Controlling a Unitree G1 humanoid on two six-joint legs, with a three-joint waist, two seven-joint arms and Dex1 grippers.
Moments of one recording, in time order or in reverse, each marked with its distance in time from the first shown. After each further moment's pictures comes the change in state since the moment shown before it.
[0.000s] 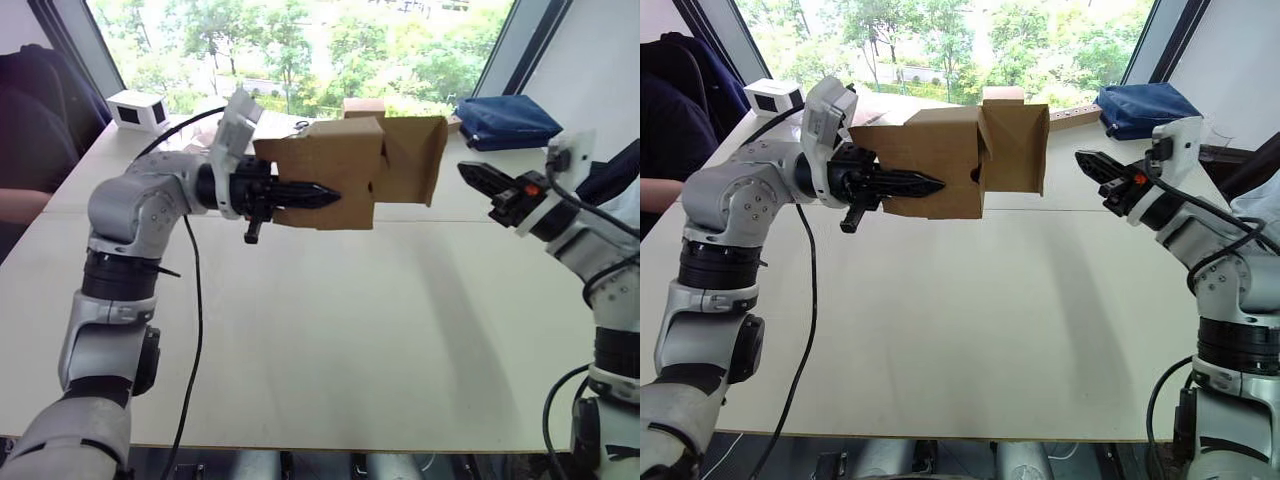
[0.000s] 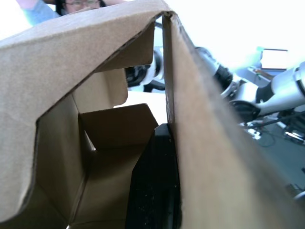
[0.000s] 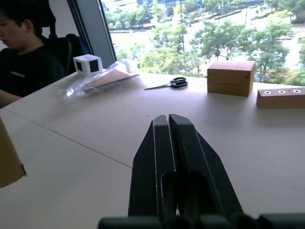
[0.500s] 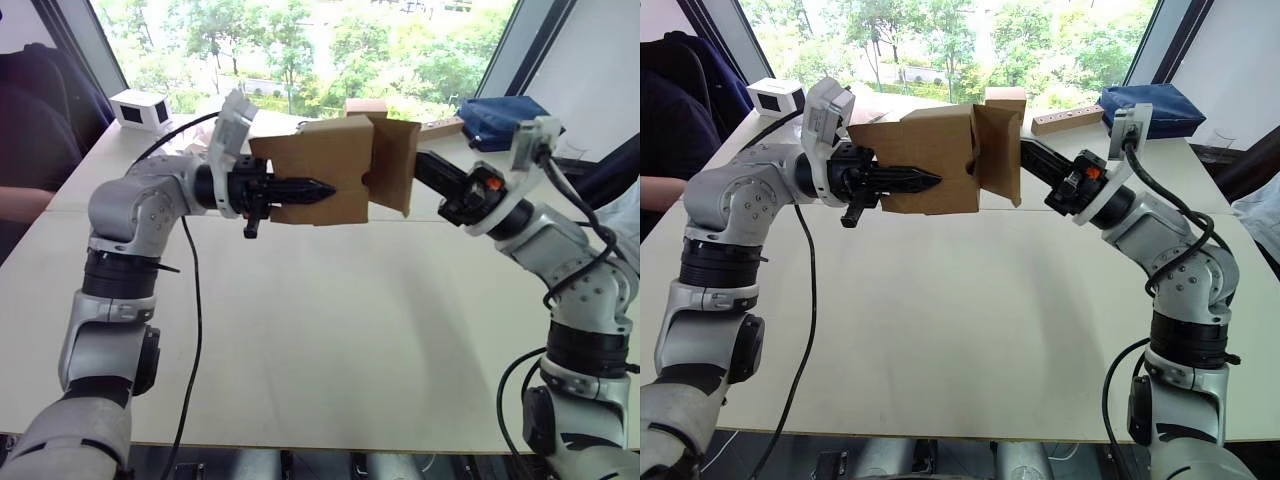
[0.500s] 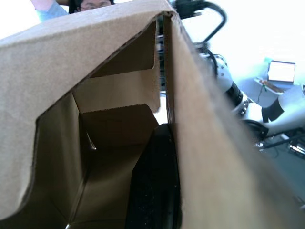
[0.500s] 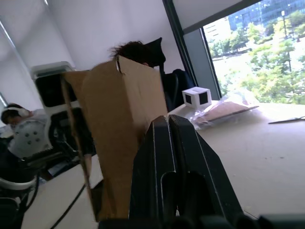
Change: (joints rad) left arm -0.001 -0.001 0.011 0.066 -0.005 0.000 0.021; right arm -0.030 0.178 -0.005 -0.194 0.333 0.162 -0.048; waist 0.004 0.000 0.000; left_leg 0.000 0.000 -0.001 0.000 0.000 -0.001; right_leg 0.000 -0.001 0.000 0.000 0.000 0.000
